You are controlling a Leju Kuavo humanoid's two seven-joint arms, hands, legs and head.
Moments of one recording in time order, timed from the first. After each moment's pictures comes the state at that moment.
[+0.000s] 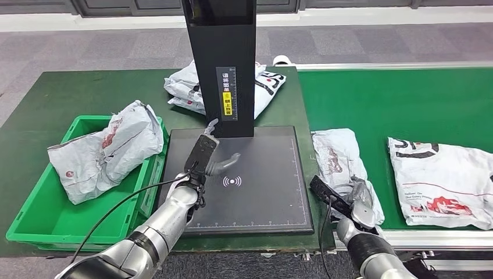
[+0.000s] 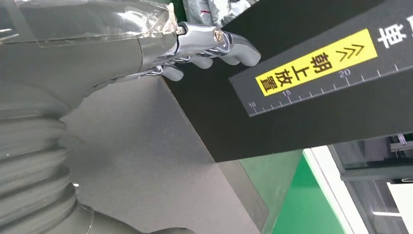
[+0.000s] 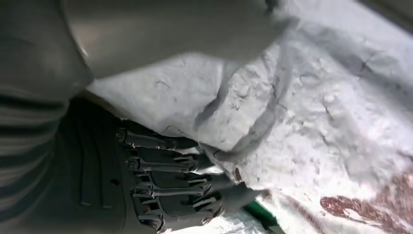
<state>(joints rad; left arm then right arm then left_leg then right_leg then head) -0.67 -0.28 -0.23 -0.45 -0.12 0.26 -0.53 -0.42 -0.01 0.20 -0.46 1.12 -0.20 0.39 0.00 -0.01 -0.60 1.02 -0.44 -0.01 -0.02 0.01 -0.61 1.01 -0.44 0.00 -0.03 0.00</state>
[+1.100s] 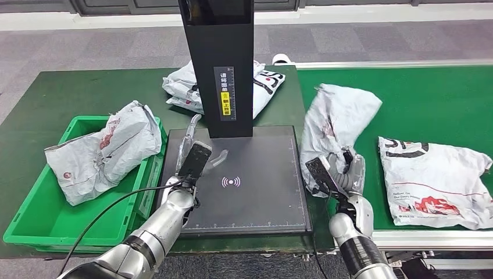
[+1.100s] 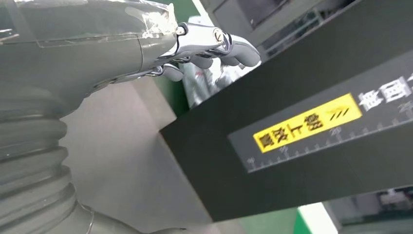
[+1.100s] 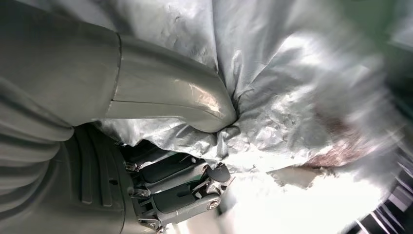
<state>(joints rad) -0.64 -0.26 -0.18 -0.47 -0.21 0.49 -0.66 -0.32 0.08 0.15 -0.88 0.80 -0.65 -0.20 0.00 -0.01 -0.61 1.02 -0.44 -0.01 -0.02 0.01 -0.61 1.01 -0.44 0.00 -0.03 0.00</state>
